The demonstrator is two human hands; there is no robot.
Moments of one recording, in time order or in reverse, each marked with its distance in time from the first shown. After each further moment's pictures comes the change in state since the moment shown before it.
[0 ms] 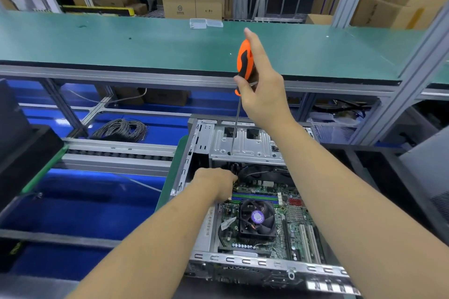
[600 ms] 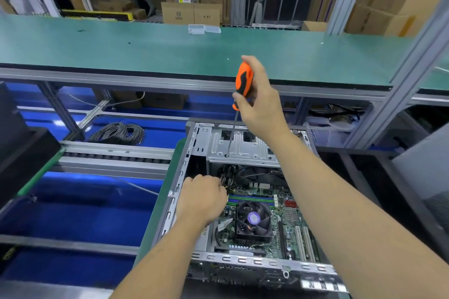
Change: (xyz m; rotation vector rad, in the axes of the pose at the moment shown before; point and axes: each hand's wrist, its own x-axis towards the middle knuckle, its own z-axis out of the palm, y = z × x) left_hand -0.032 -0.003 0.048 -0.322 0.592 -0.136; right_hand -0.015 0.012 -0.001 0.004 -0.061 0.049
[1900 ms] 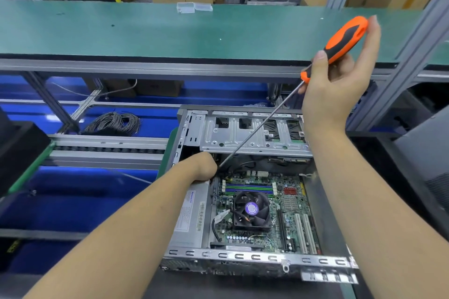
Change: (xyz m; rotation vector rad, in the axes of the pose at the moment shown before) left_hand 0.083 -0.006 -0.006 -0.077 -0.538 -0.107; right_hand -0.024 -0.009 -0.065 0.296 0.709 0.157
